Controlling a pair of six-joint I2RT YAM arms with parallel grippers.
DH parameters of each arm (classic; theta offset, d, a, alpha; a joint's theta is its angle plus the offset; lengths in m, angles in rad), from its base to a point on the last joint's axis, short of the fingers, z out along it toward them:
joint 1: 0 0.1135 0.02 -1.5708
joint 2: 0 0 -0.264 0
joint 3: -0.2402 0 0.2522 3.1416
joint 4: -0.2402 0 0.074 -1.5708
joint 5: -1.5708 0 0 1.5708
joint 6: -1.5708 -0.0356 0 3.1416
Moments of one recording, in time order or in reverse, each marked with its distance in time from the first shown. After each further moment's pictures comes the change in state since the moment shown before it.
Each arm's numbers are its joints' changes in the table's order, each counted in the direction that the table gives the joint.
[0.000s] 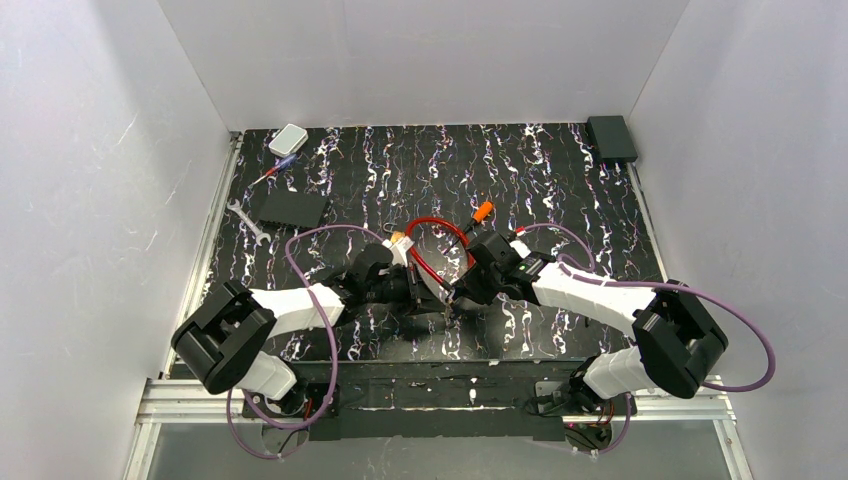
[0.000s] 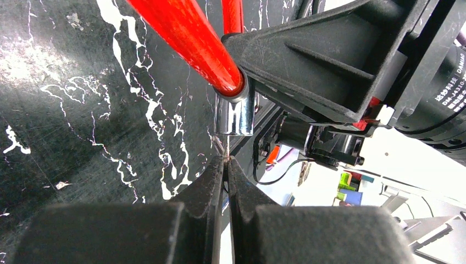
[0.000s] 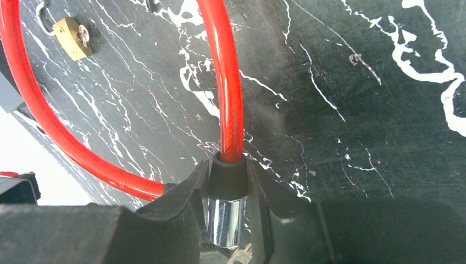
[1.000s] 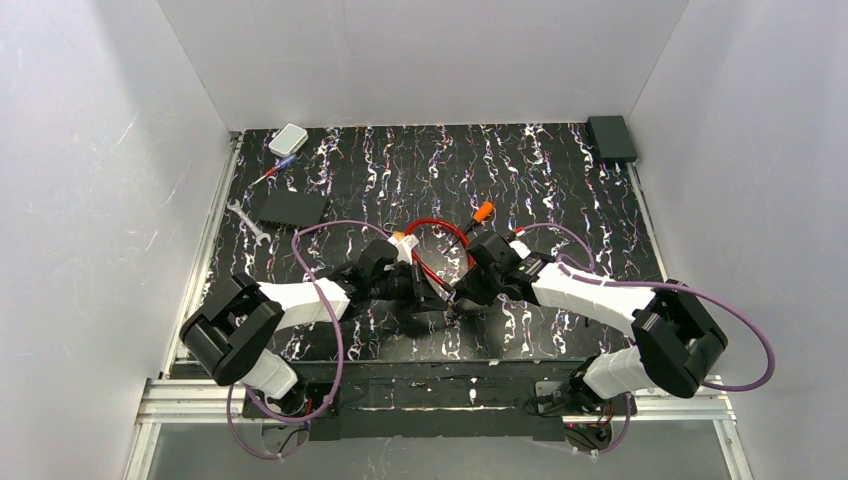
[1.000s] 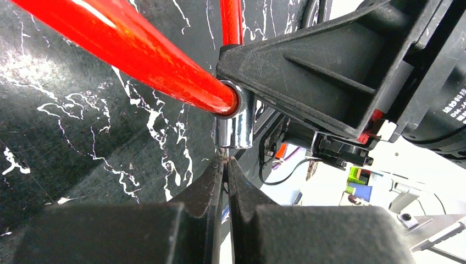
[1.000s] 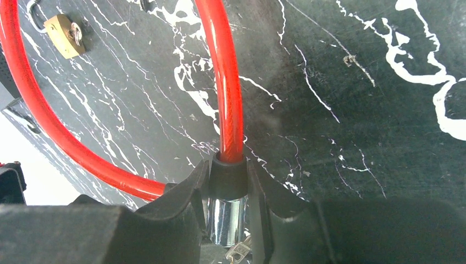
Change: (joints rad) left arm 0.001 0.051 -0.045 -0.016 -0.014 -0.043; right arm 0.003 0.002 0.002 -0.005 0.003 0.014
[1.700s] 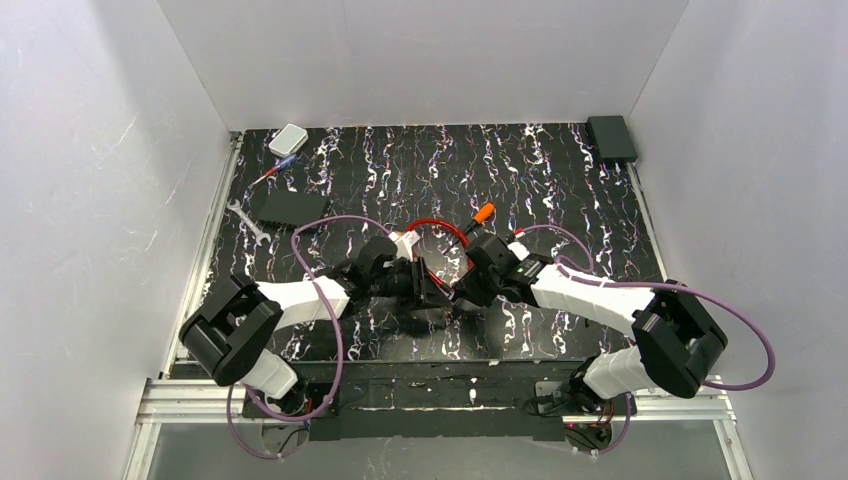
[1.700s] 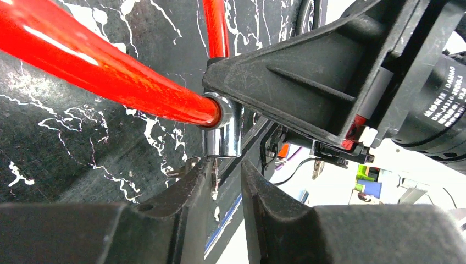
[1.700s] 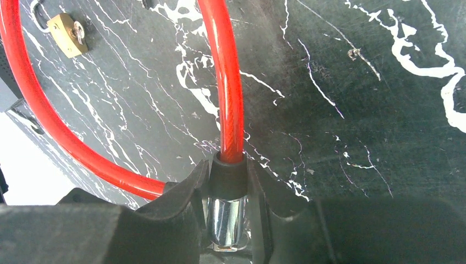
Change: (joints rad) left arm 0.012 0.006 -0.019 -0.006 -0.016 -0.043; right arm 0.018 0.000 0.003 0.003 -0.024 -0.020
